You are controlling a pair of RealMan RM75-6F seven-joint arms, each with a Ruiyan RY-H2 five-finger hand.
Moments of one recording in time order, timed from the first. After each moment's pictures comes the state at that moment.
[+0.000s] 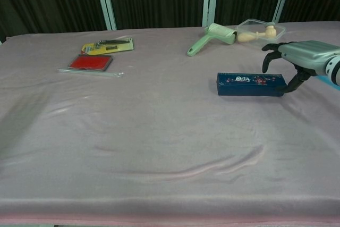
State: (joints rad) left arm -0.20 -1.16 -0.02 -1.55 1.49 1.36 0.06; right arm 0.64 -1.59 0.22 -1.09 -1.19 0.86 -0.27
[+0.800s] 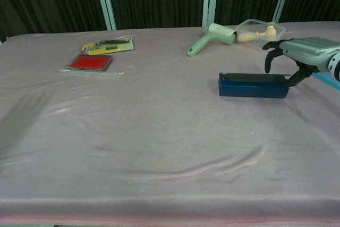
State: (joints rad) left arm -0.20 -1.16 -0.02 -1.55 1.49 1.36 0.06; right arm 0.65 -1.56 0.20 -1.13 -1.17 0.88 -0.27
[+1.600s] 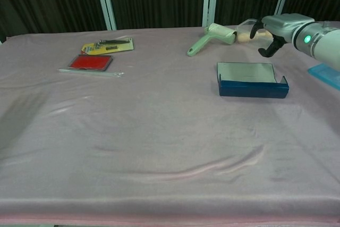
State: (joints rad) left arm -0.22 -1.18 -0.03 -1.53 1.44 1.31 0.09; right arm 0.87 -1.74 0.35 -0.79 -0.92 0.76 -0.41
